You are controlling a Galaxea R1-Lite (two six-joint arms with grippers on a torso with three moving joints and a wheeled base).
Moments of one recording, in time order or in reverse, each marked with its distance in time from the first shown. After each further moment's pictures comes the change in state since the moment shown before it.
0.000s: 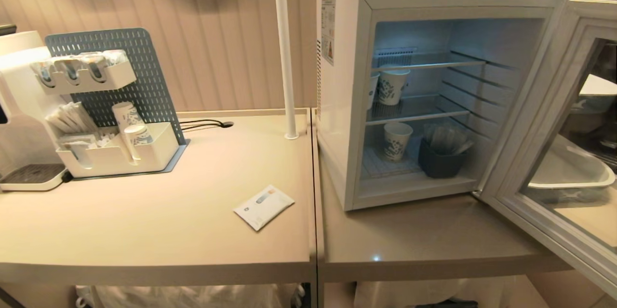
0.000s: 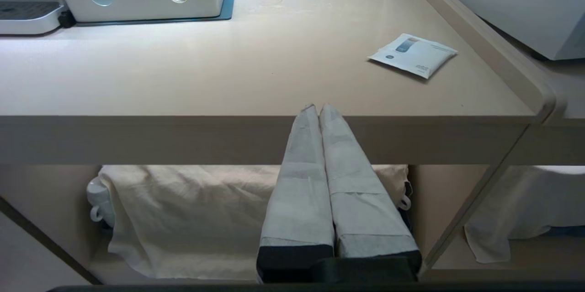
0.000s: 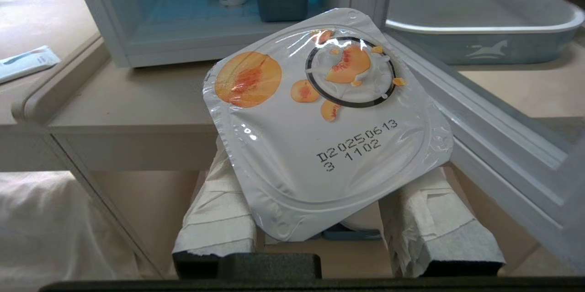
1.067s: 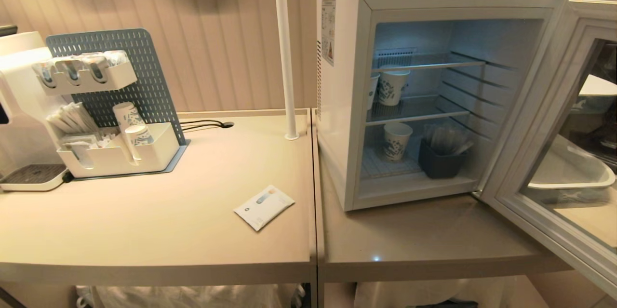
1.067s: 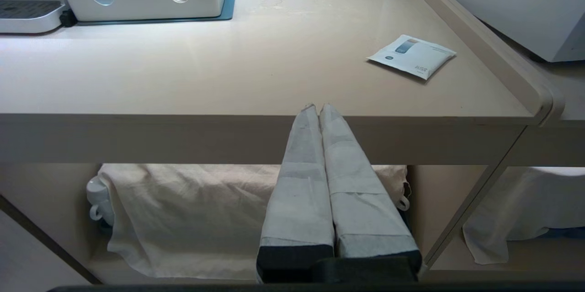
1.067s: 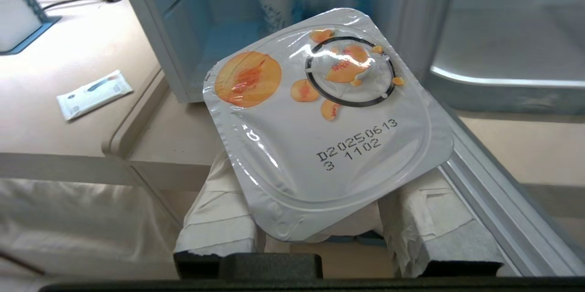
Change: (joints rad) left arm 0.000 0.000 0.000 0.000 0.001 -0.006; right arm 0.011 0.508 -0.388 -0.016 0.114 0.047
